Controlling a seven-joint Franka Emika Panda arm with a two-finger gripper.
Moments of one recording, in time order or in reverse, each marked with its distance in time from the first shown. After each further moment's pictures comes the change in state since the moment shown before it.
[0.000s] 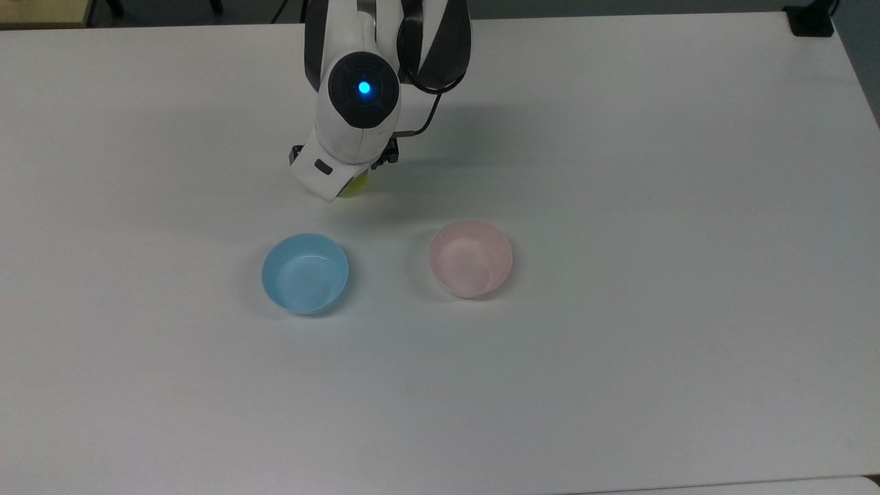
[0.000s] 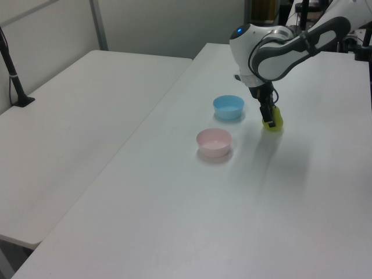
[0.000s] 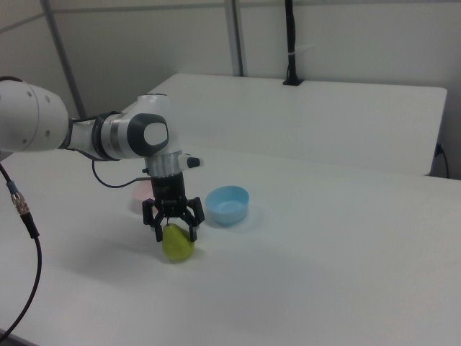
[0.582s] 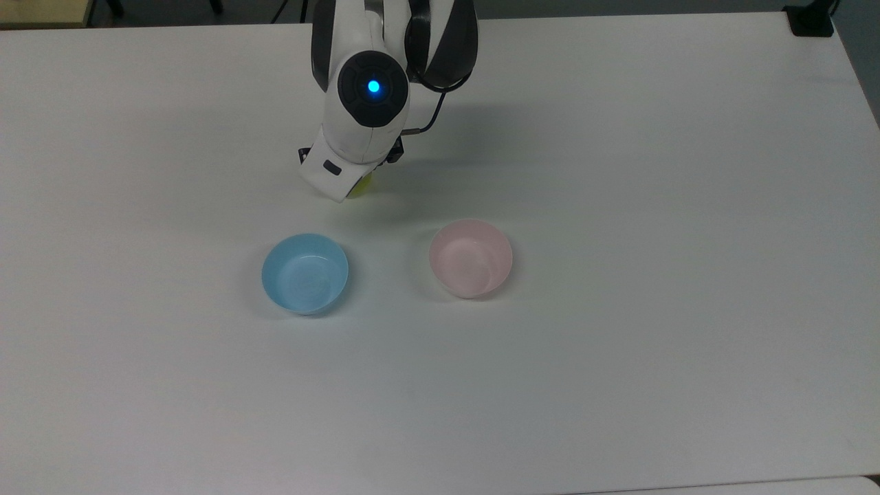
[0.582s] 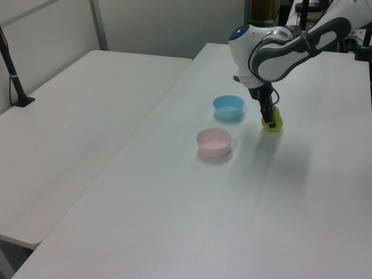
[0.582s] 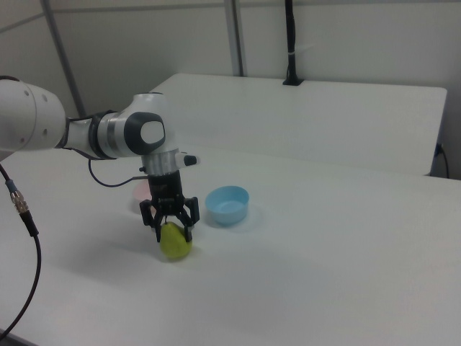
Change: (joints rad) arm 0.015 -0.004 0.000 0.001 -0.001 0.000 -0.027
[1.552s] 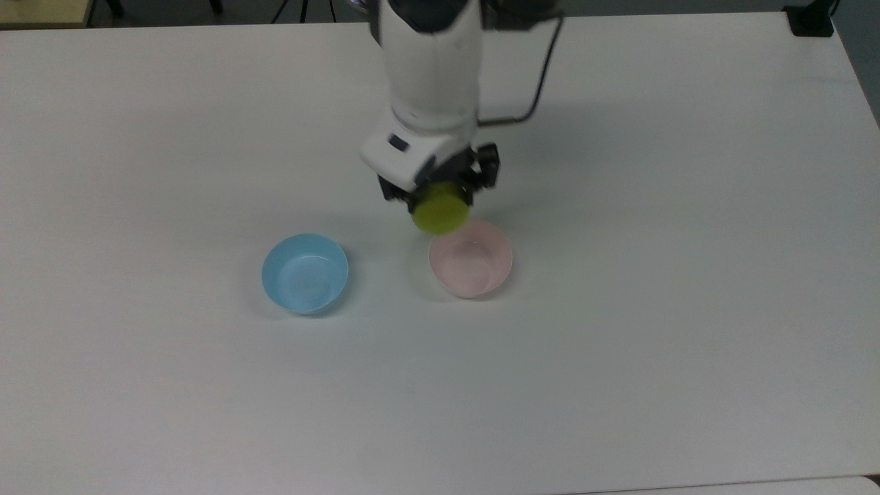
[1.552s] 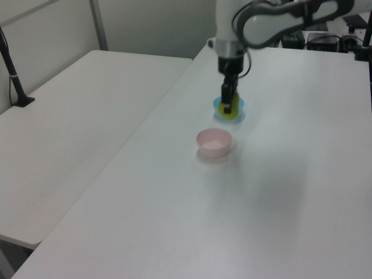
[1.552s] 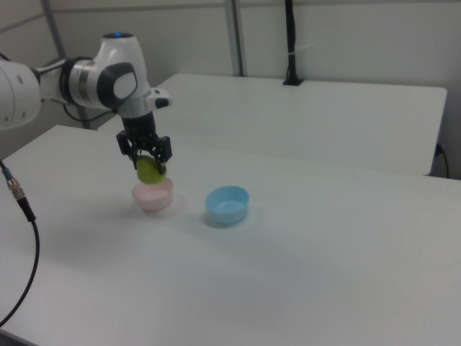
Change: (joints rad) arm 0.115 0.055 -0.005 0.304 0.257 0.085 0.167
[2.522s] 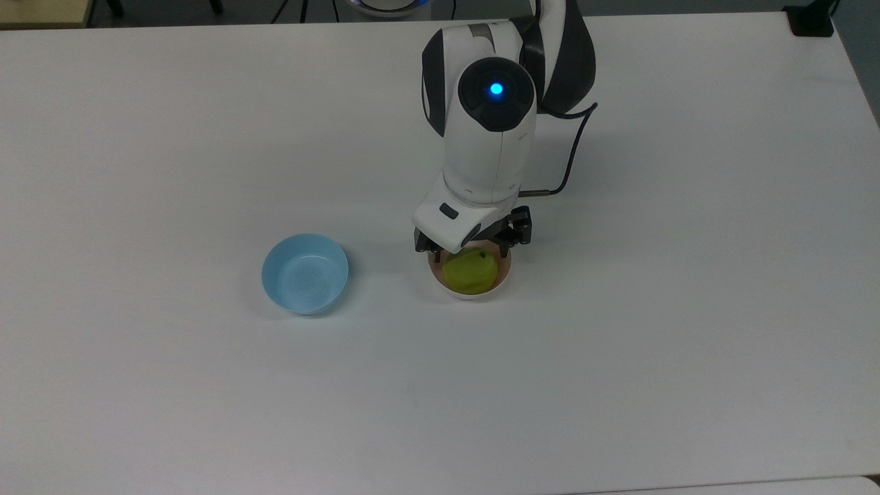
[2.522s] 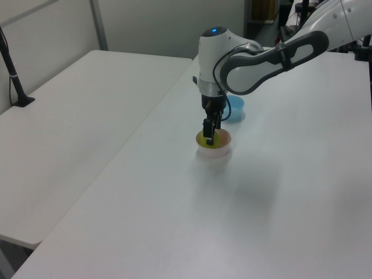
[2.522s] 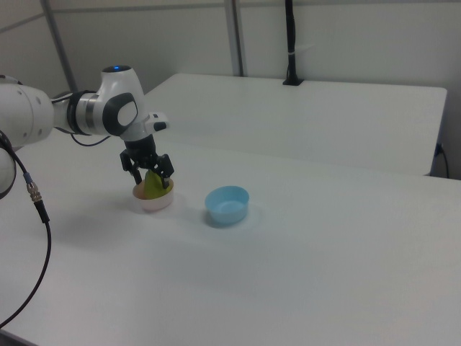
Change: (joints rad) arm 0.059 0.166 -0.013 0.050 -0.004 0.127 0.075
